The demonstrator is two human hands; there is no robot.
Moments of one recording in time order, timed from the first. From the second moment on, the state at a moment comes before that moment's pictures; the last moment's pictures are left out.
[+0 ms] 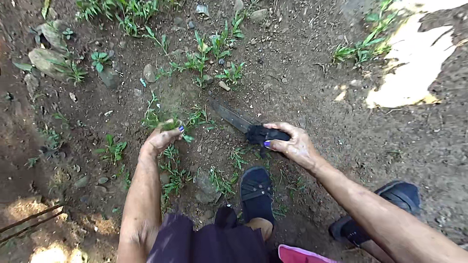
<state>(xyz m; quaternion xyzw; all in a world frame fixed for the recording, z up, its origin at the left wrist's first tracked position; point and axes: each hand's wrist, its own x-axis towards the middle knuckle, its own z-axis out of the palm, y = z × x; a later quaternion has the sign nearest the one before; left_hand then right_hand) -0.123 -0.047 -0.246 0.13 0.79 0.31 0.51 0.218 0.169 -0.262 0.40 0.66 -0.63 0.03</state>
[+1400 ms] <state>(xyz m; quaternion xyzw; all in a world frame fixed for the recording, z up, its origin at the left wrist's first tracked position) -0.090 0.031 -0.270 0.30 0.87 0.07 0.39 0.188 0.142 -0.264 0.47 0.47 -0.75 0.01</state>
